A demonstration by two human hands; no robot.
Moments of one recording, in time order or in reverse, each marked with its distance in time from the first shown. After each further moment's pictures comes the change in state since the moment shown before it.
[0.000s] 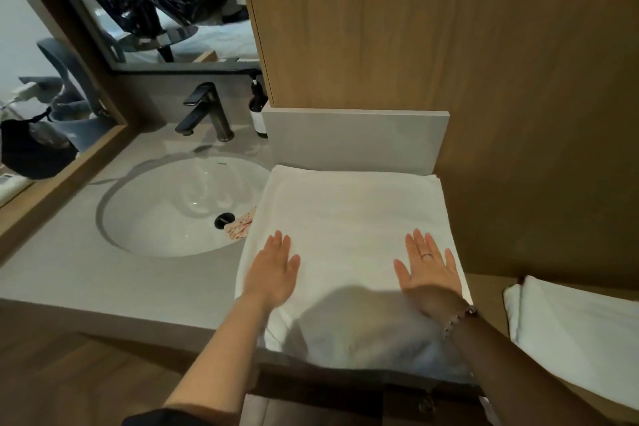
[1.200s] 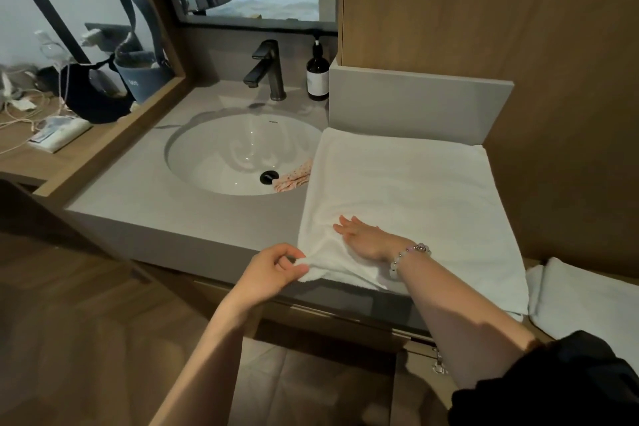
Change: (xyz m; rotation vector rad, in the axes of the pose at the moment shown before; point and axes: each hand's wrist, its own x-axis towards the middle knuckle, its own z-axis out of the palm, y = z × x) left_hand -0.124 -0.092 -0.033 -0.613 -0.024 -0.046; right_hand -0.039 -0.175 -0.002 0.130 -0.547 -0.387
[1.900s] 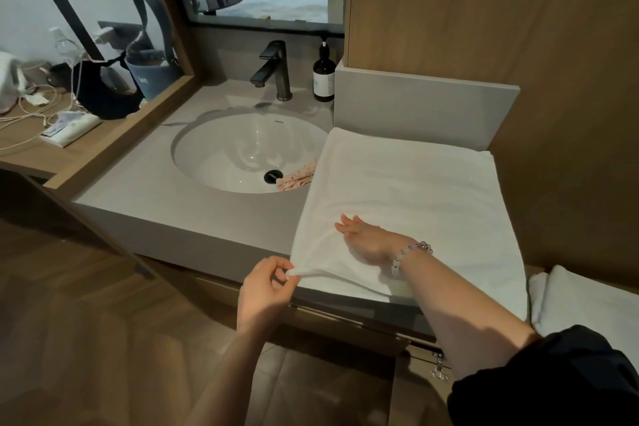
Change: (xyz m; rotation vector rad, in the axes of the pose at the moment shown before) left_hand -0.029 -0.014 0.032 0.087 0.418 -0.013; right_hand -0.006 0.000 -0.004 0.022 -0.014 -0.041
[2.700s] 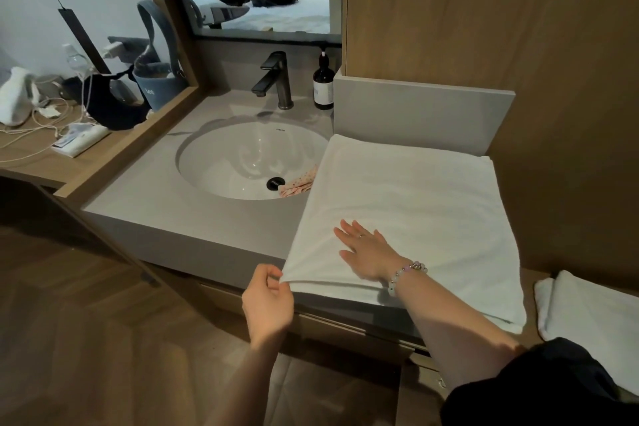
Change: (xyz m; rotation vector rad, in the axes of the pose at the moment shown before) left_hand -0.014 0.019 0.014 -0.186 0.222 -0.186; right_hand 0.007 0.017 0.026 -0.166 0.184 -0.057
